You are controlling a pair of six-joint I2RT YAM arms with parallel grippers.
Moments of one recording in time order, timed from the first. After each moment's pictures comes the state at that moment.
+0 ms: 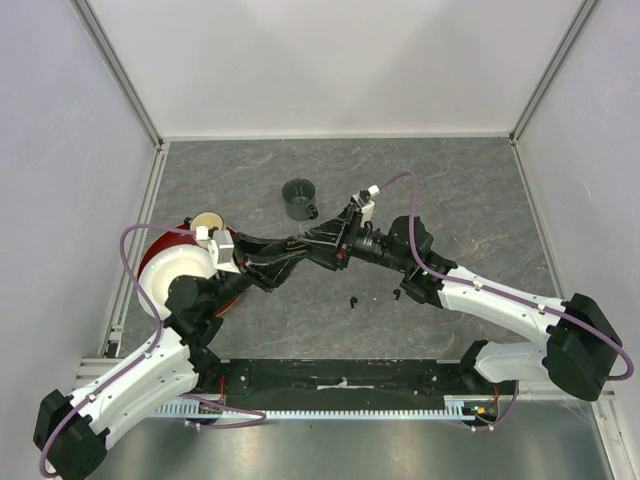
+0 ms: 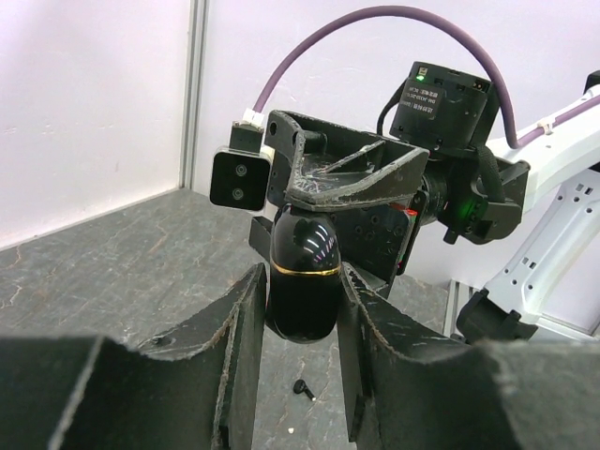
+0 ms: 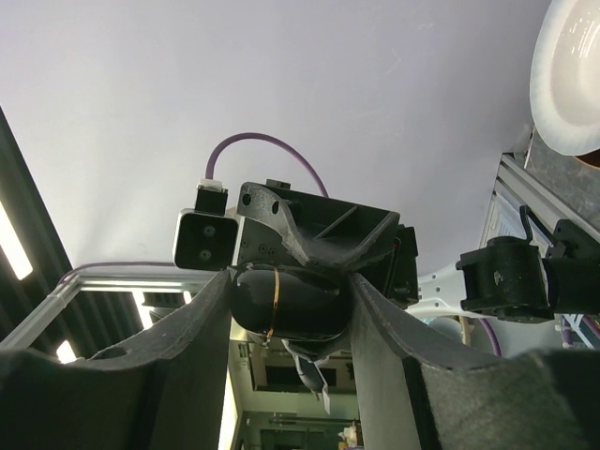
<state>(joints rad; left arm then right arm) -0.66 0.64 0.33 0.77 0.35 -0.37 0.87 1.26 0.79 0.56 -0.37 1.65</state>
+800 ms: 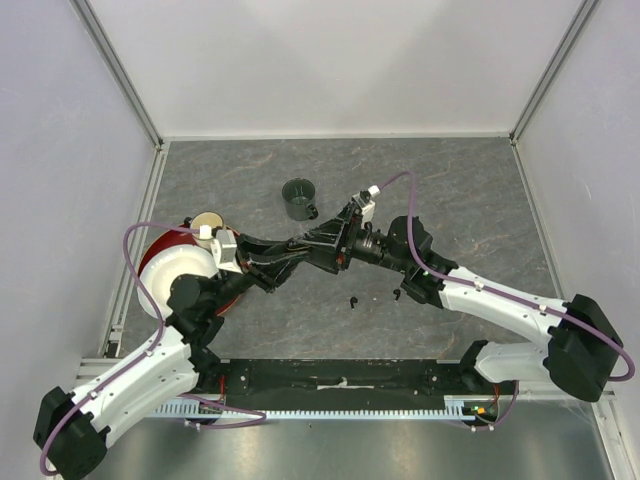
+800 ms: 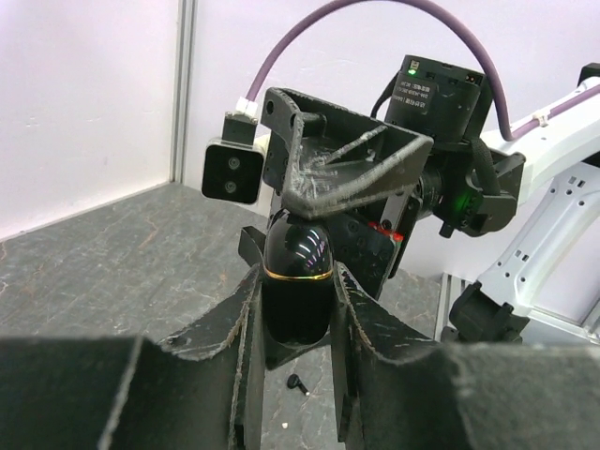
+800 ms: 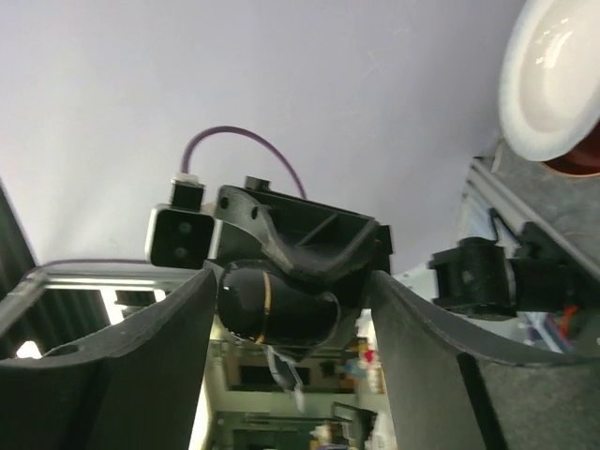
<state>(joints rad) -0.66 0.66 0.33 0.78 0.37 -0.38 0.87 1.26 0.79 0.55 -0.36 1.62</state>
